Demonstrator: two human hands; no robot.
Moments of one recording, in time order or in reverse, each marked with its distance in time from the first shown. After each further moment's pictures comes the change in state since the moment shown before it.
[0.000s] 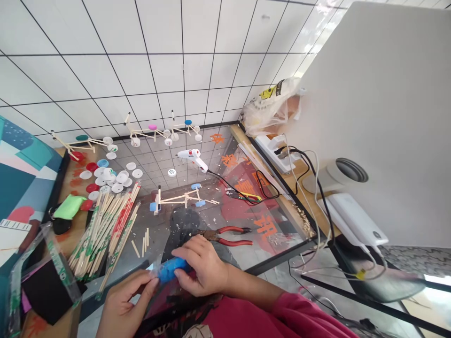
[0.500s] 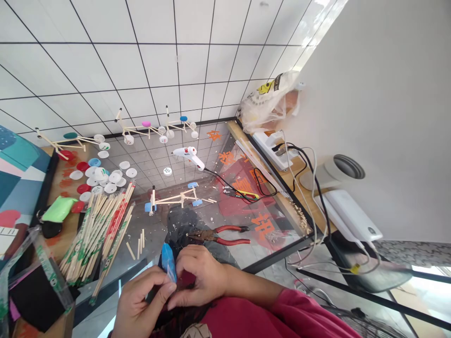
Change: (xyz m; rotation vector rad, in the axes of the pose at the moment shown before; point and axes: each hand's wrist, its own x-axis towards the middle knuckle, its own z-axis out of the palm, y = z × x) left_hand 0.014 0.039 0.023 -0.059 -0.144 0.218; right_hand -0.008 0.006 0.013 0.240 -0.222 0.034
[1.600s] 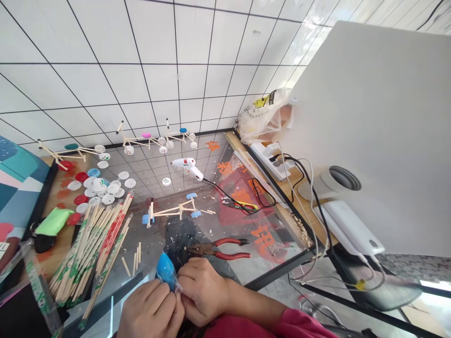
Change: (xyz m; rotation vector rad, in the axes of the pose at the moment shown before) left_hand 0.026 0.013 0.010 0.723 0.120 0.566; right_hand -0.004 0.002 -0.006 -0.294 -0.065 -0.110
